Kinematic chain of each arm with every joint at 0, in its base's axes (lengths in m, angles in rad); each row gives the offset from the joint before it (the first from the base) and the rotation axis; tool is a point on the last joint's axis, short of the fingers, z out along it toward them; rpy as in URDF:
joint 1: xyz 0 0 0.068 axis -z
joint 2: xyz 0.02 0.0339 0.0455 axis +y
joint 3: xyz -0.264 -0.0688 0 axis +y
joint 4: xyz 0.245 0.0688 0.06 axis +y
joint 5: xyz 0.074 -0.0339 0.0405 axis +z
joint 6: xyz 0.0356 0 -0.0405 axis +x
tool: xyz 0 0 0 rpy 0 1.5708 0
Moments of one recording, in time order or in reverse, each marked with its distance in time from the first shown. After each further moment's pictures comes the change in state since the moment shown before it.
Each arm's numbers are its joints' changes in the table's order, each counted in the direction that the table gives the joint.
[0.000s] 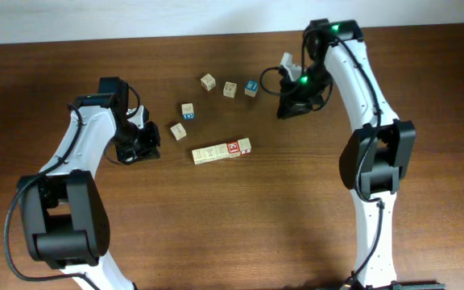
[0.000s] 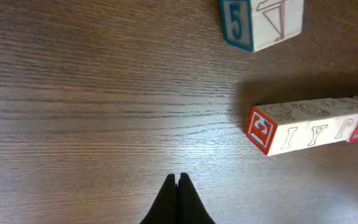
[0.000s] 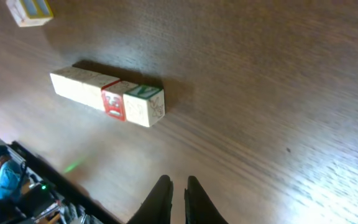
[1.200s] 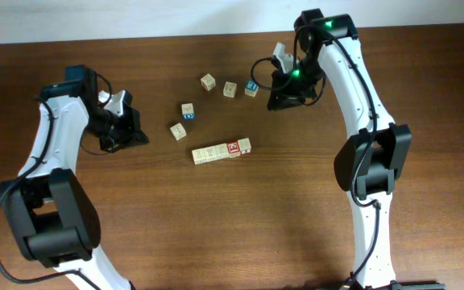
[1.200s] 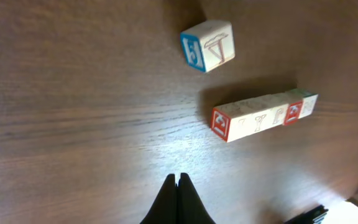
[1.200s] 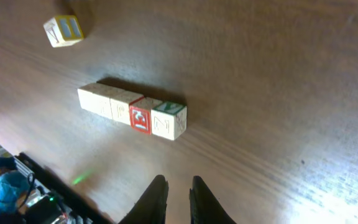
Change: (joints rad) left arm -0.116 0.031 -0.157 0.129 -0.164 0.148; right arm -0.030 0.000 -0.119 0.023 -0.002 0.062
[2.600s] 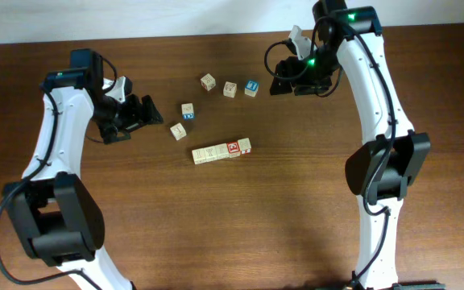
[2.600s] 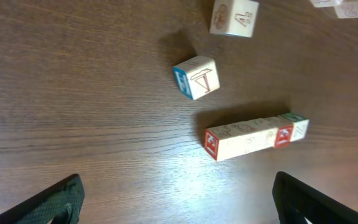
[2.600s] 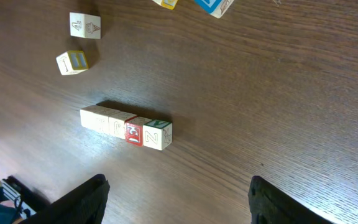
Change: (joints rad) left arm 0.041 -0.002 -0.111 0.006 0.077 -0.083; right arm 0.047 -0.087 0.000 -0.070 -0.034 0.002
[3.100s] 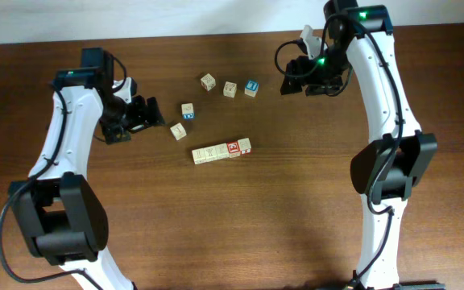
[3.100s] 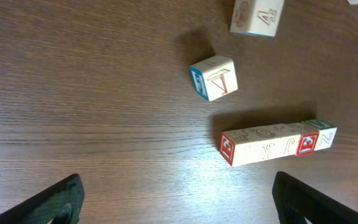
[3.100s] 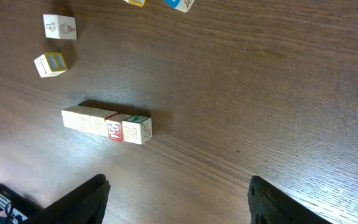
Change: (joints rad) left arm 0.044 0.000 0.000 0.000 0.111 -0.042; right arm 0.036 -0.003 0.000 0.026 -0.047 0.000
